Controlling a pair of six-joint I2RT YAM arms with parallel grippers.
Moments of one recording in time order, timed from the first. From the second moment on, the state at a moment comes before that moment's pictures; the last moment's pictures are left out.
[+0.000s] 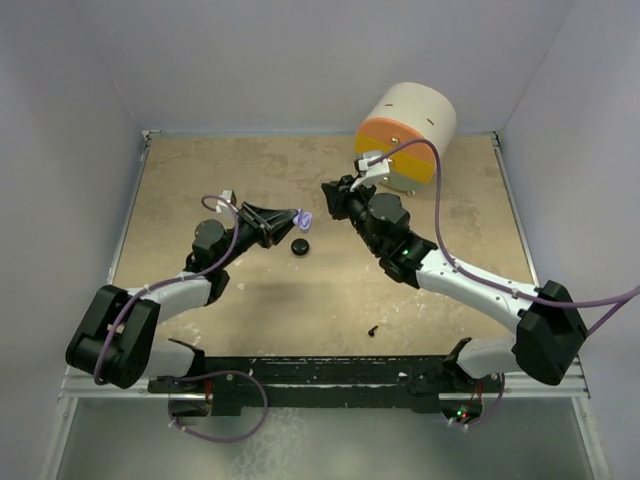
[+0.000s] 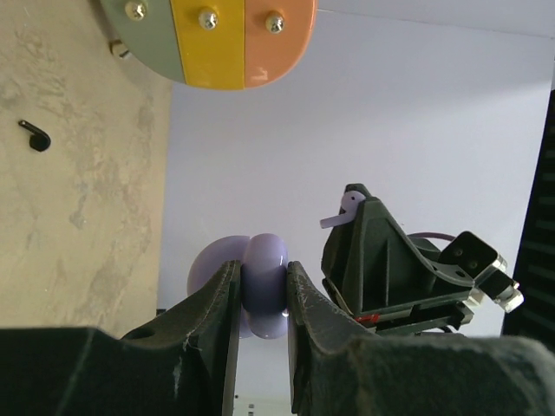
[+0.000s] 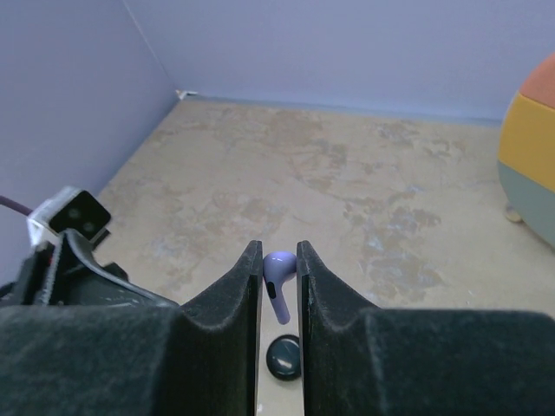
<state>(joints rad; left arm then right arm) -0.34 1.32 0.44 0.91 0.41 -1.65 0.81 1.36 0.96 0.38 0.37 0.27</state>
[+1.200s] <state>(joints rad) -0.43 1.45 0.53 1.06 0.35 -1.84 0.81 1.35 0.86 0.62 0.23 0.20</state>
